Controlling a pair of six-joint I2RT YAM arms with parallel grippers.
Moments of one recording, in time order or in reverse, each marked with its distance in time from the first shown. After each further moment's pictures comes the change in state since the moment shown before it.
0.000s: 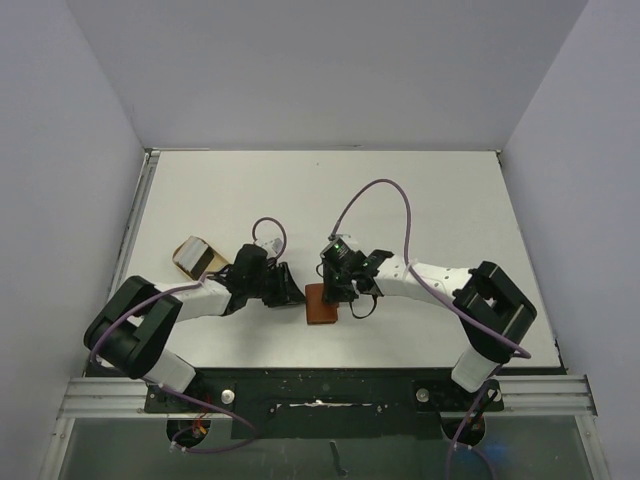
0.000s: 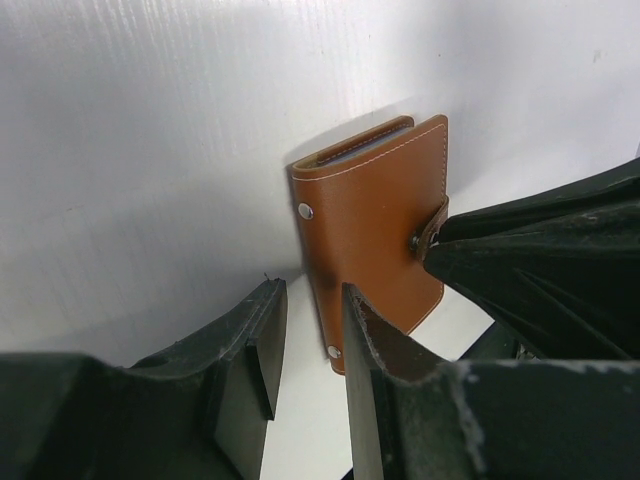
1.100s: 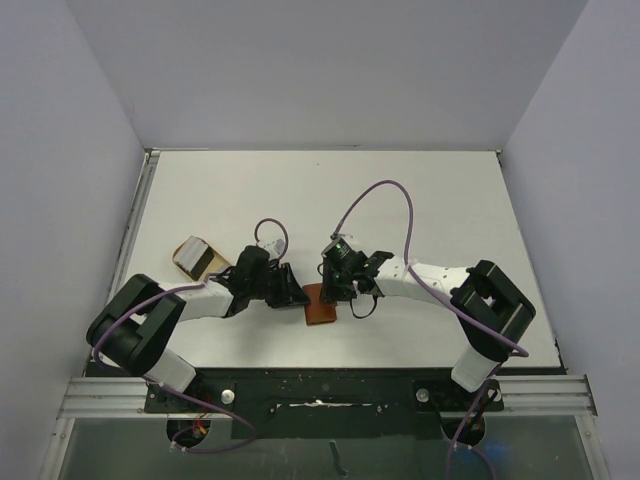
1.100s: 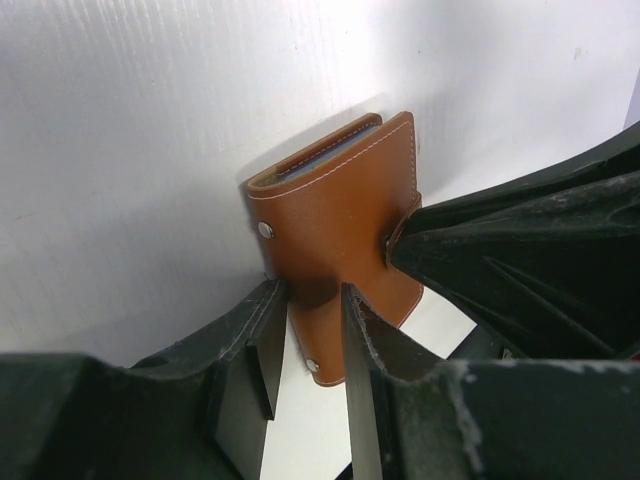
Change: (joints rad) left arm -0.024 0.023 -0.008 0.062 0.008 -0.035; right arm -0.015 0.015 -0.030 0.068 -0.018 0.052
